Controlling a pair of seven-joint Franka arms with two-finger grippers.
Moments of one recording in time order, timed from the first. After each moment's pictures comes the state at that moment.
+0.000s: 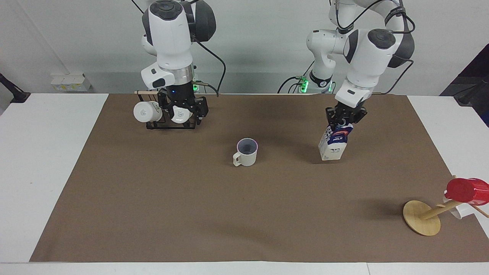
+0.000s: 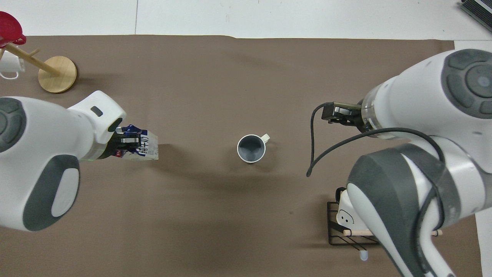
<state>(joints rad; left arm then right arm) -0.26 -0.09 -0.06 -2.01 -0.03 1.99 -0.32 0.40 0.03 -0.11 -1.66 -0.08 1.76 0.57</state>
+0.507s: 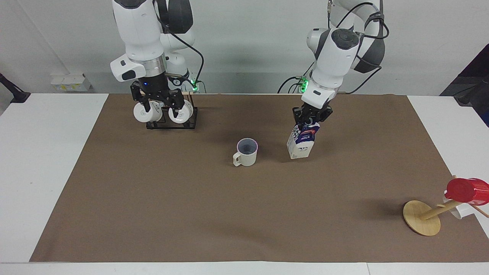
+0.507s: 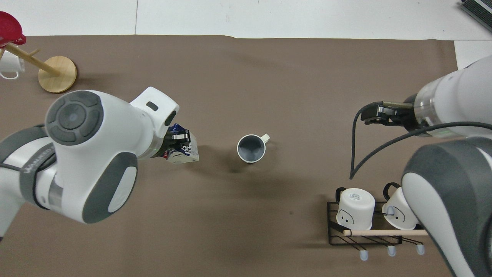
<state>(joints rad) -0.41 0.02 -0.06 -1.90 -0.07 2.00 -0.55 0.29 -0.02 -0.11 -1.66 -0.08 1.71 0.41</state>
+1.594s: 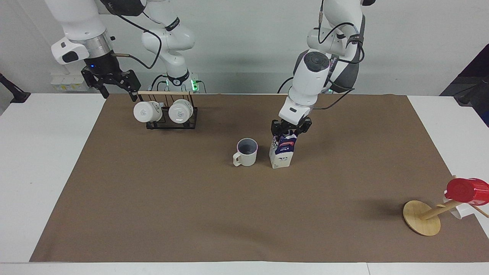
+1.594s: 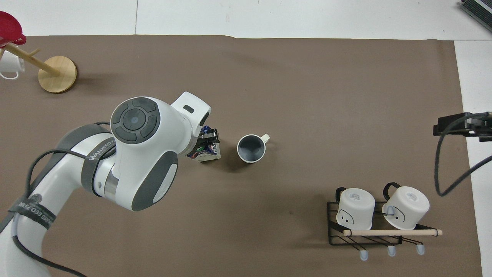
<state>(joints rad) -0.47 0.13 -0.06 -1.89 -0.07 2.10 -0.61 0.06 -0.10 -0.12 -1.66 -0.01 1.60 0.09</state>
